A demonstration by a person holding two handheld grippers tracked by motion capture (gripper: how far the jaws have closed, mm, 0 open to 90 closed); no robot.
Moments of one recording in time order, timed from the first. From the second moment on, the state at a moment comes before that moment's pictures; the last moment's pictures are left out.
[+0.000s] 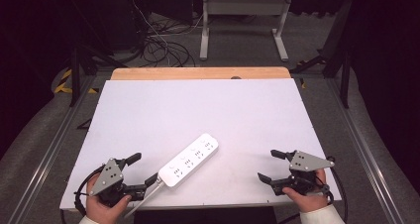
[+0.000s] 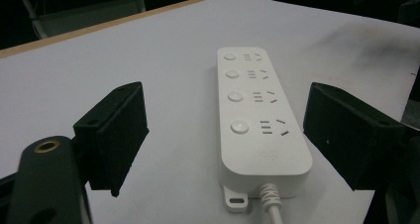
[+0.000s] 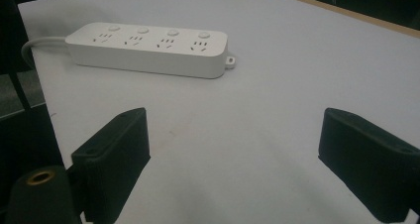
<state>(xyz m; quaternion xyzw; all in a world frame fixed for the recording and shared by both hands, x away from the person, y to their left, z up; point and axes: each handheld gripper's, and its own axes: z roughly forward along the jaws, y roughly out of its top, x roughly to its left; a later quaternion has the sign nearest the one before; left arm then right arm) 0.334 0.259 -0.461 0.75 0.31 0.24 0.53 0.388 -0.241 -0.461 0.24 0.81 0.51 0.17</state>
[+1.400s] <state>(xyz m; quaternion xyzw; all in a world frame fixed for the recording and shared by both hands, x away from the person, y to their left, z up) 0.334 0.251 -0.440 0.77 0.32 0.23 0.50 0.387 -0.237 -0.464 0.23 0.82 0.50 0.16</state>
